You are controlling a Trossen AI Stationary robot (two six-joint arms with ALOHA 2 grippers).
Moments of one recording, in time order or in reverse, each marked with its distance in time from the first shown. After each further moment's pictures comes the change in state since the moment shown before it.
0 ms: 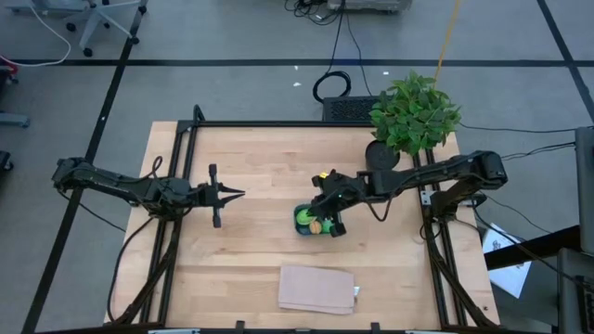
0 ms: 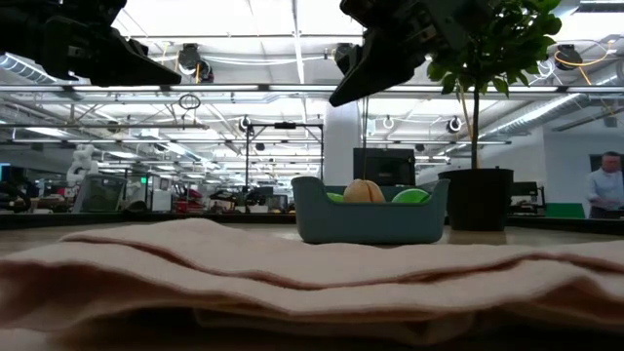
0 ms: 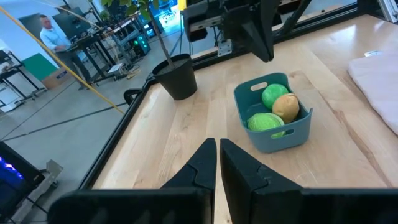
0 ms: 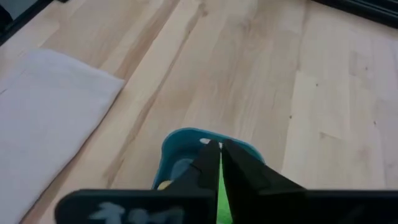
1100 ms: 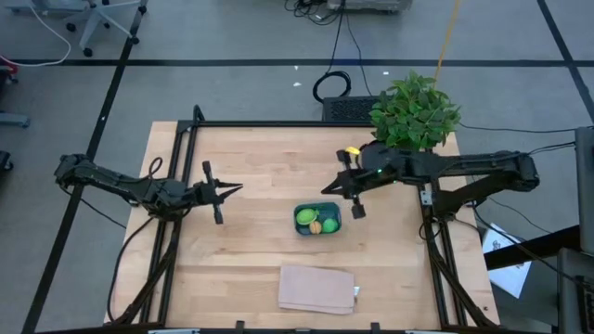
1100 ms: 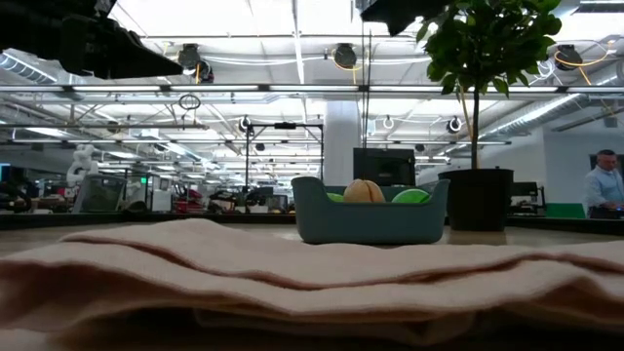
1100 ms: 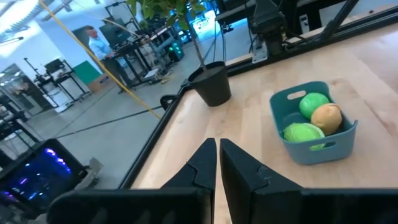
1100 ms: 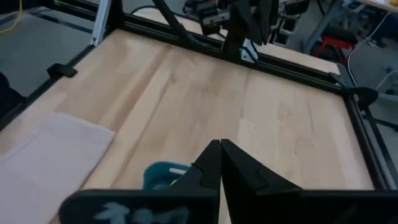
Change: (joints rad) left arm -0.065 -0.003 0.000 0.070 -0.199 0.050; right arm -0.074 -0.328 -0.006 -0.085 -0.025 -0.001
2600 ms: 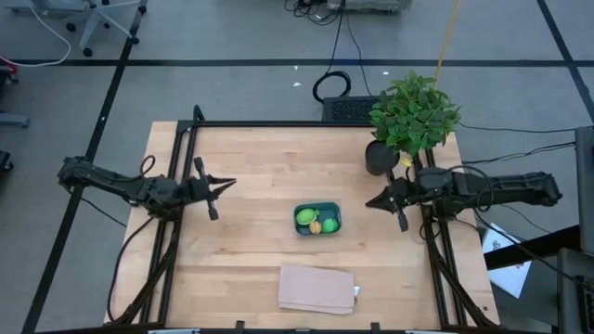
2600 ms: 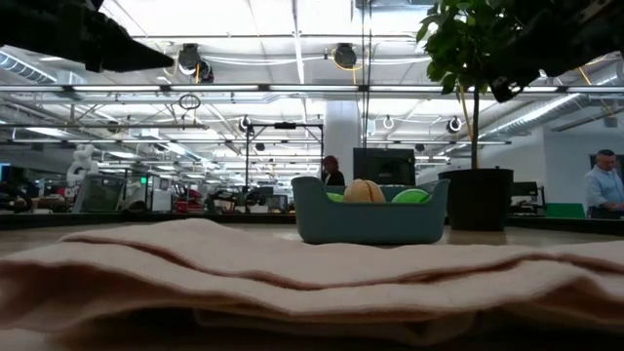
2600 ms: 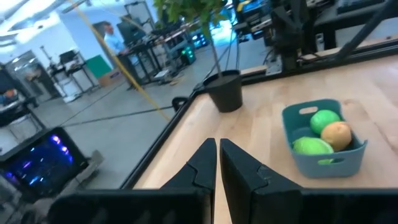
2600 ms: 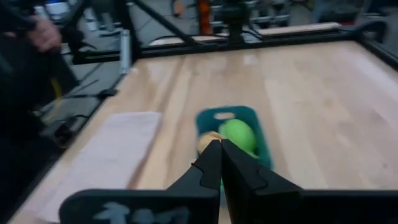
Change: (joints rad) left arm -0.016 -0.126 0.000 -0.075 -0.065 -0.069; right arm 0.037 -0.746 -0.688 0.125 0.020 0.392
